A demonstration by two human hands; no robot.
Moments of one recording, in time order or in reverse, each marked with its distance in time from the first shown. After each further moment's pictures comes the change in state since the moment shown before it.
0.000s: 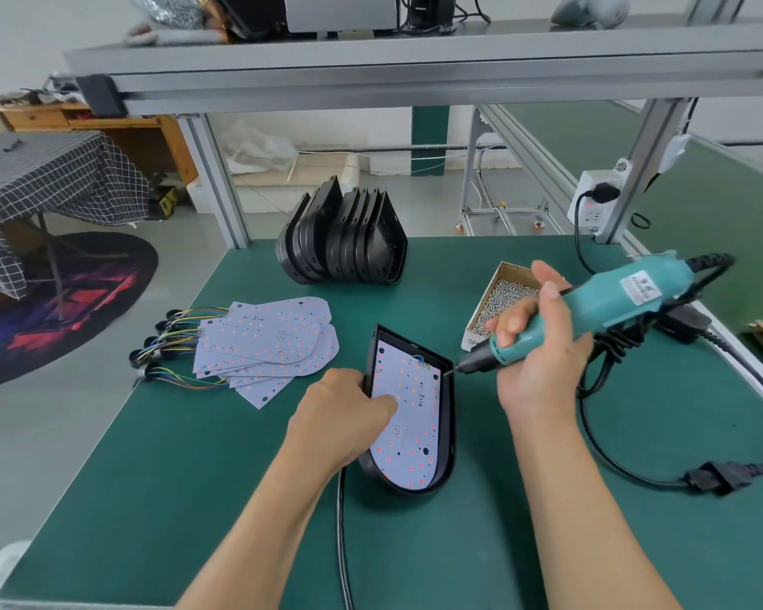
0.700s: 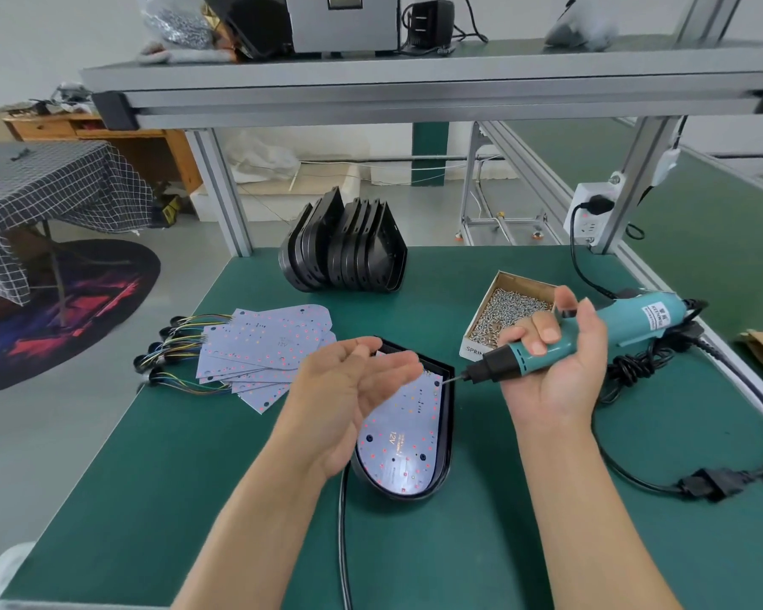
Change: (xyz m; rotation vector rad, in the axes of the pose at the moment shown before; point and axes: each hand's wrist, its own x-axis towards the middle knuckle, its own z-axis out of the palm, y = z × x) left_hand -0.023 0.029 -0.024 -1.177 -0.186 0.057; right_hand -0.004 -0.024 -0.004 0.378 0.068 0.242
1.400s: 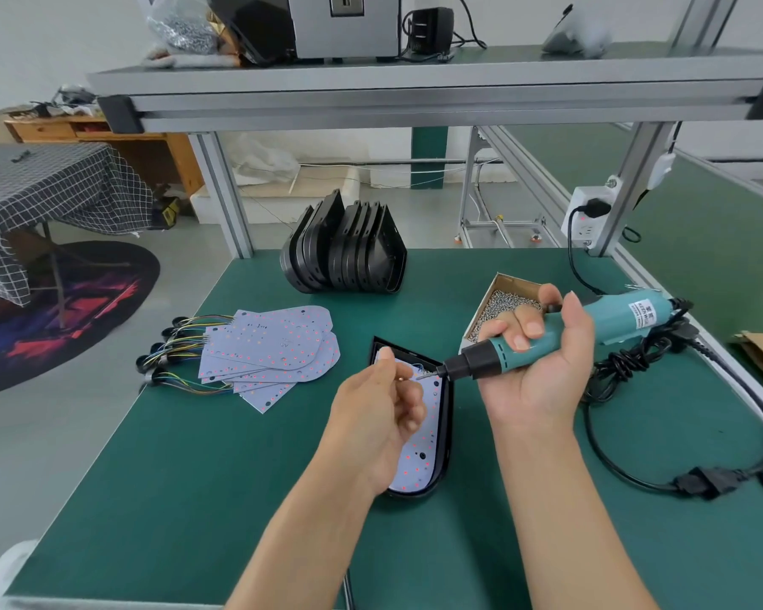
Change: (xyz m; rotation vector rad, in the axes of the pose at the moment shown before) left_hand -0.006 -0.026 0.026 -0.021 0.087 -0.158; right_hand -0.020 0.009 0.029 0.079 -0.031 0.018
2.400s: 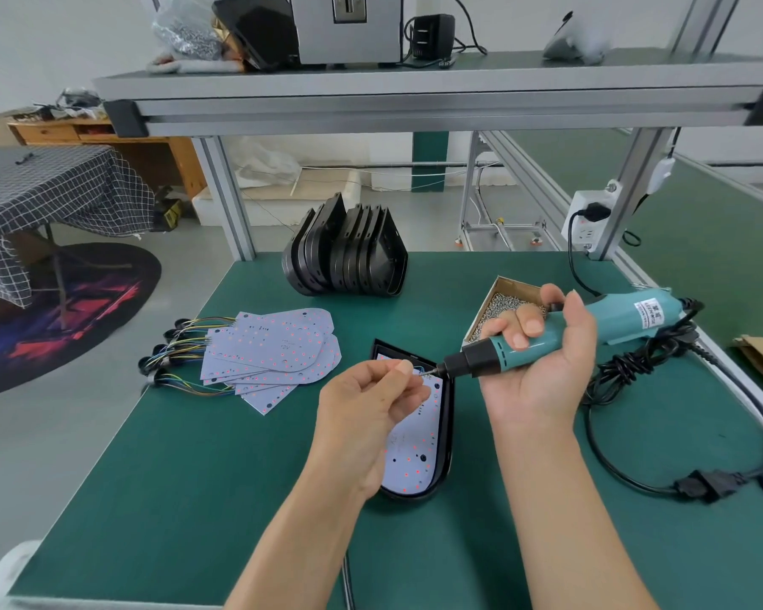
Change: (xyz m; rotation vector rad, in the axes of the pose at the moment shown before) left_hand 0.000 -0.004 -0.010 -0.017 0.028 0.177; right_hand 0.001 0.001 0.003 -0.046 -0.004 -0.052
